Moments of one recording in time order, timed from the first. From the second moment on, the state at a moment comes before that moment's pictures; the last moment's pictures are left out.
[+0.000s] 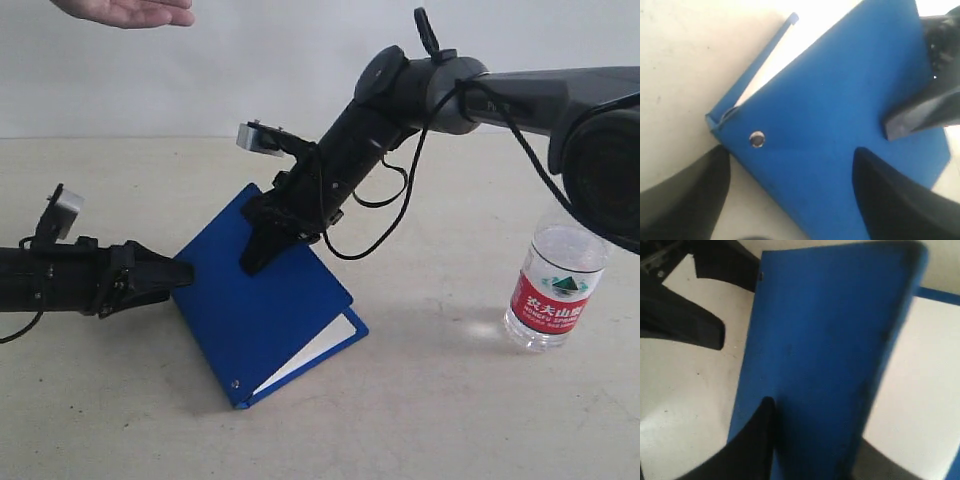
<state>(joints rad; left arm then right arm) 0.23 2.07 -0.79 -1.73 1.00 1.75 0.47 2.41 -1.96 0.80 1.22 -0.69</state>
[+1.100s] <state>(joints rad) 0.29 2.11 -0.79 -1.74 1.21 2.09 0.49 2.23 -1.96 0.77 1.22 -0.99</state>
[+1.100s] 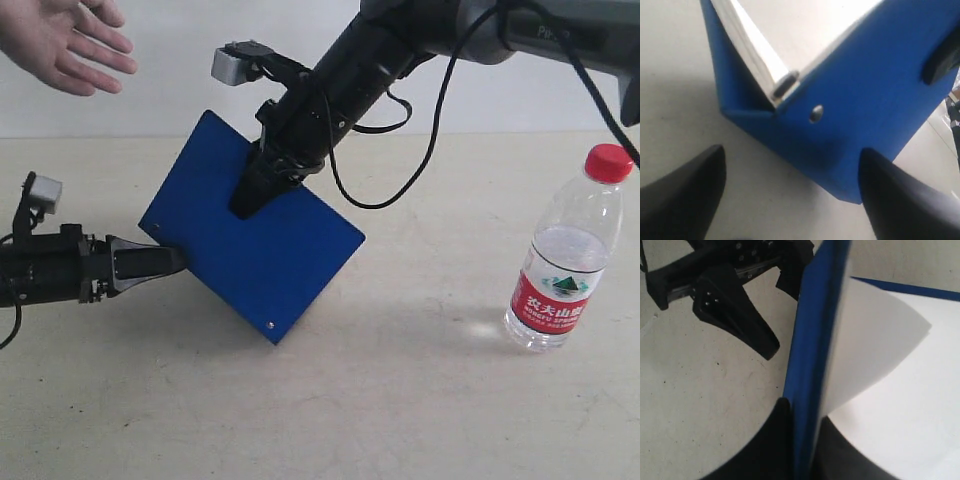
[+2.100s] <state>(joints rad) 0.25 2.14 -0.89 -1.76 1.23 2.10 0.49 2.34 -1.97 0.36 0.98 -0.70</state>
